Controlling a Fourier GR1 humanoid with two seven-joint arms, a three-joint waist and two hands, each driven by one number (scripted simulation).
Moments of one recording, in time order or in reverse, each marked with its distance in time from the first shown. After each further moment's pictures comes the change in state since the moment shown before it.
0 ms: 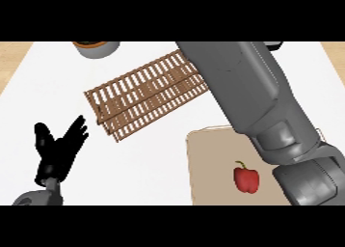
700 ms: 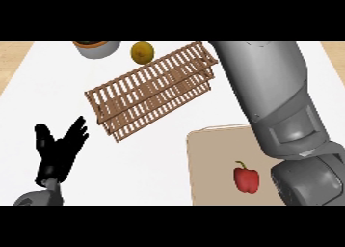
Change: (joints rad) left arm 0.003 -0.003 0.003 0.006 -0.005 -0.003 -0.006; right arm -0.042 0.007 -0.248 -0.002 -0.266 -0.104 0.058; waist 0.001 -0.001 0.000
